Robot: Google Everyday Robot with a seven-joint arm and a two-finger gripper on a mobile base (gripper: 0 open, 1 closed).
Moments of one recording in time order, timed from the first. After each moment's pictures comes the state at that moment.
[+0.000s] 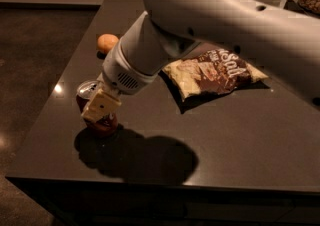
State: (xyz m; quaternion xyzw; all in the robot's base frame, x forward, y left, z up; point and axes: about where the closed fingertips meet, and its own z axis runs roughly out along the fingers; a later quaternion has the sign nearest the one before) arm 0.443 0.125 0.909 -0.64 0.68 0.23 0.27
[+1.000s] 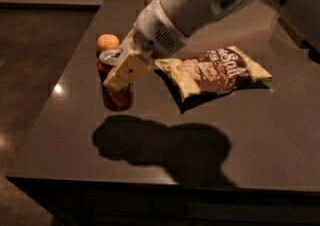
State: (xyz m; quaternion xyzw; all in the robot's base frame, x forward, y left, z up) arm 0.469 0.077 0.966 -0.64 0.65 0.28 0.28
